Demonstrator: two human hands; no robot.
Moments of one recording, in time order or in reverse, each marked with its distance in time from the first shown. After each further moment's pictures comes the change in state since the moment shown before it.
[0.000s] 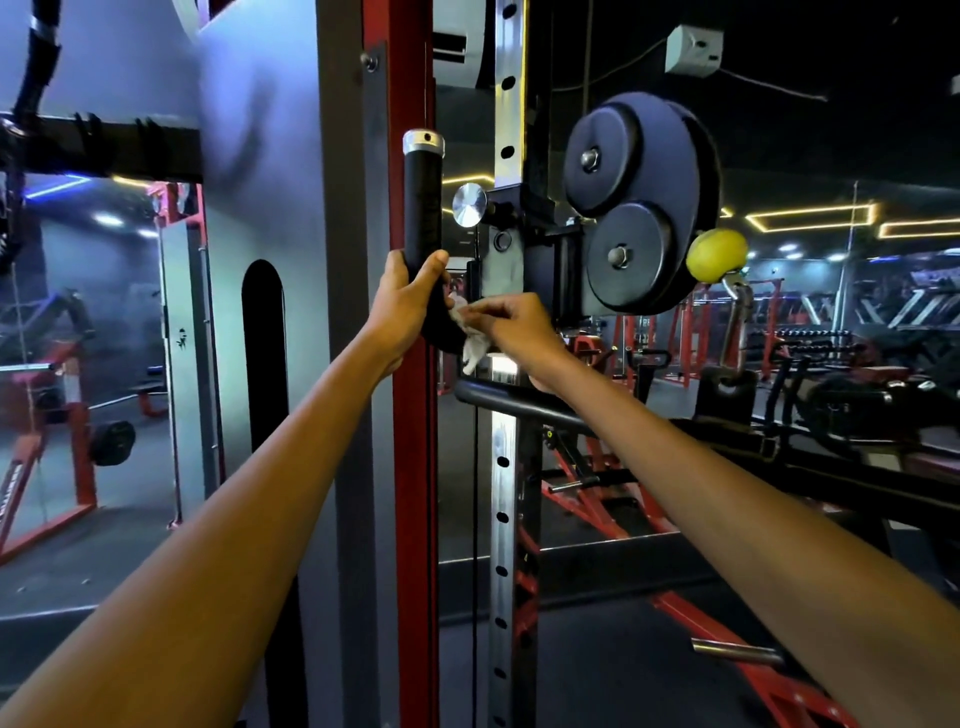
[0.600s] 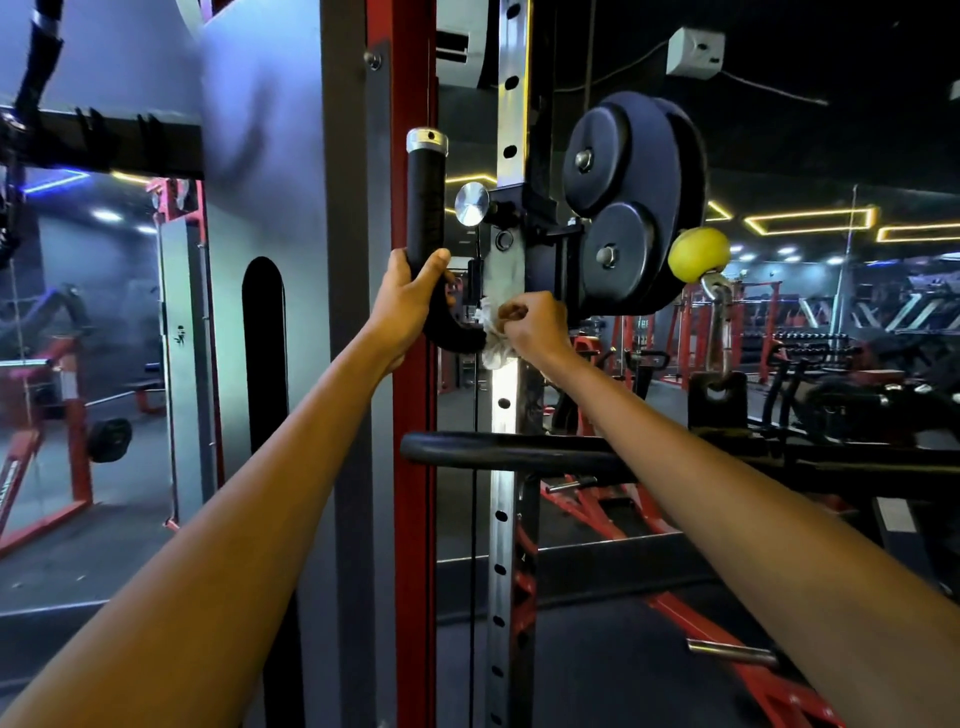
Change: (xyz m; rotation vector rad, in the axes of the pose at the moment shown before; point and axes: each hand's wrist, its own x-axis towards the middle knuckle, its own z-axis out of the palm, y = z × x) left_hand -0.001 0.002 0.001 0.022 0.000 -0.005; right_hand 0.003 0.004 -0.008 -0.379 0.156 -0.134
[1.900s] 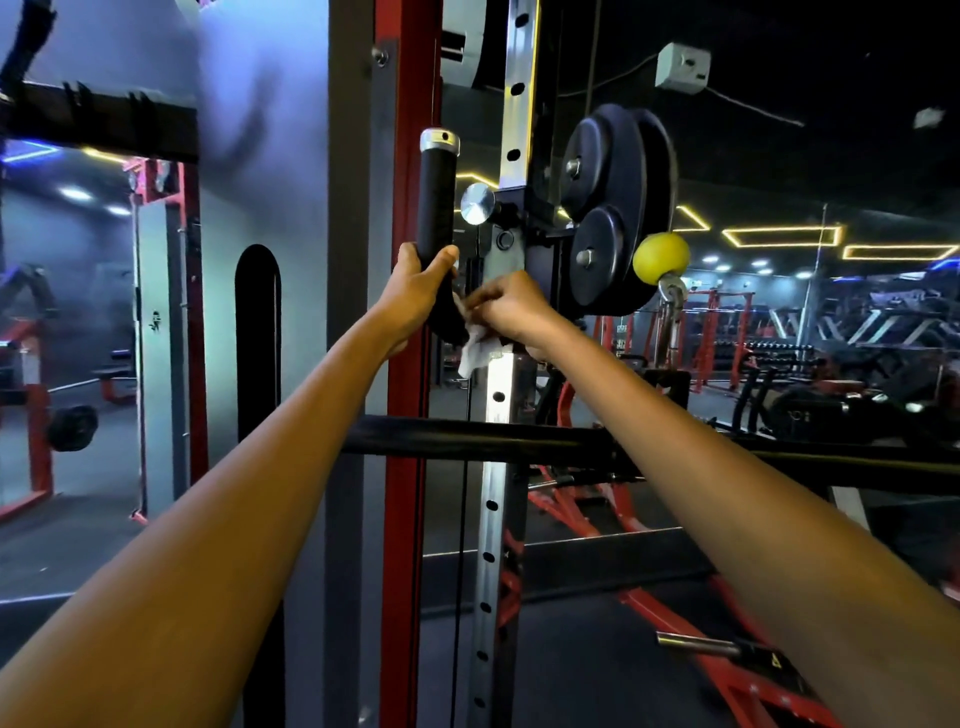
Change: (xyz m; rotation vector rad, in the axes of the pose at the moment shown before) left_hand 0.001 0.006 -0.003 0.056 -0.035 -0.037; right_hand 0.001 -0.044 -0.004 0.044 -0.237 0.163
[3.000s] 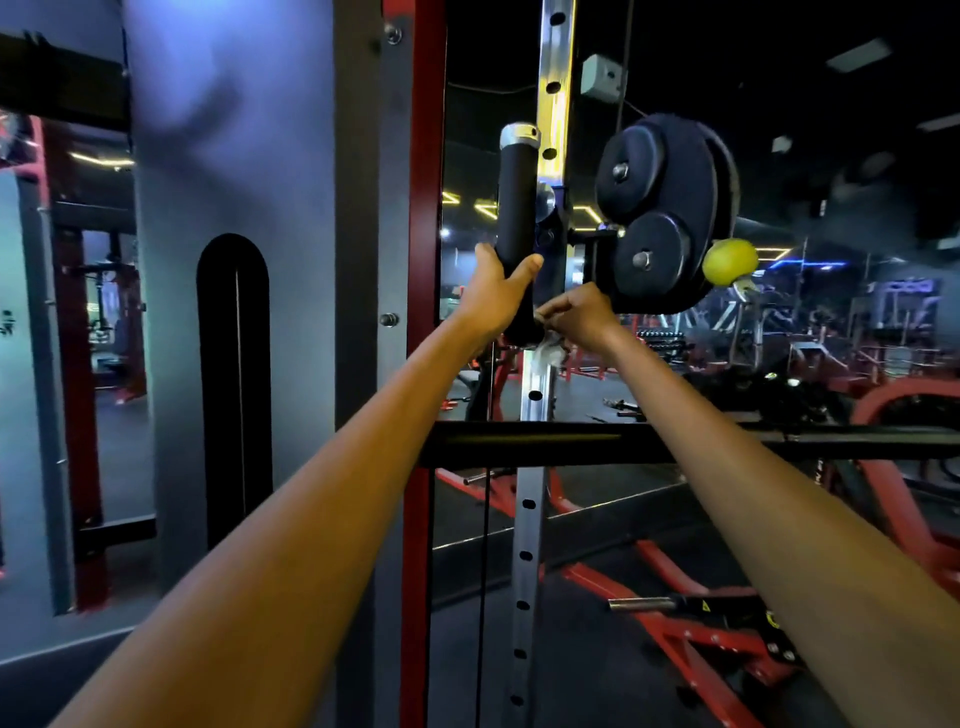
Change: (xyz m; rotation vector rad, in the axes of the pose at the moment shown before) left_hand 0.022 -0.018 -0.019 -0.010 -0.237 0.025; right_hand 0.007 0.007 0.016 -0.275 0.273 0.204
